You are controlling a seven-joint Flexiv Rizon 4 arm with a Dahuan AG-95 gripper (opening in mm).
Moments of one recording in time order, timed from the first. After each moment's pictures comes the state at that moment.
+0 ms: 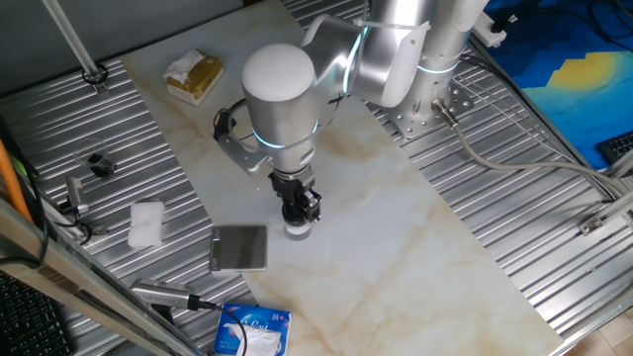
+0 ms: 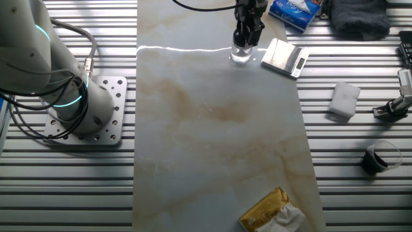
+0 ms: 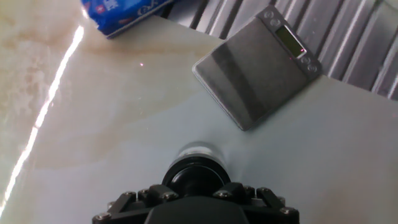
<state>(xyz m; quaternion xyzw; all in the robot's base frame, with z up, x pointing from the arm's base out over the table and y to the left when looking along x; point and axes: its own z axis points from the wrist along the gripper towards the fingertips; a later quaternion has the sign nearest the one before) 0.470 0.193 0.102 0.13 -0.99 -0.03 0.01</state>
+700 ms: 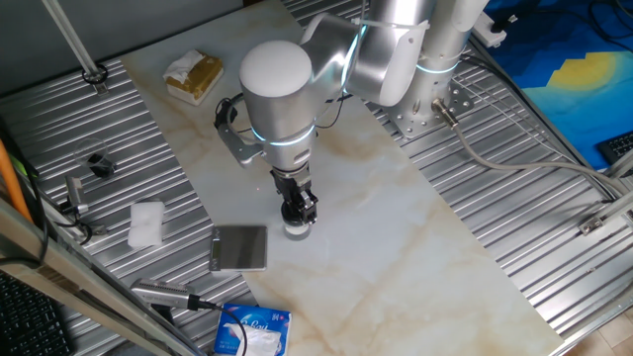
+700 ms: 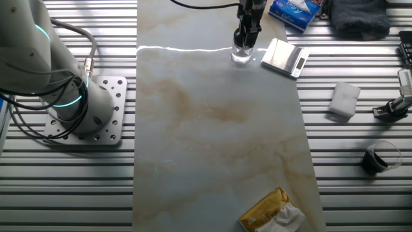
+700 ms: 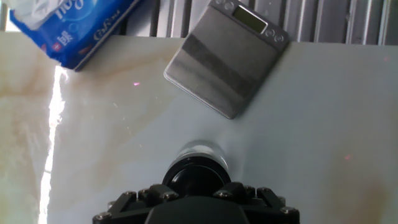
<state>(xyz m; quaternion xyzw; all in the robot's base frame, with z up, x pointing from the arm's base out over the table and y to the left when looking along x) 0.470 0.193 0.102 0.06 -1.00 -0.03 0.01</state>
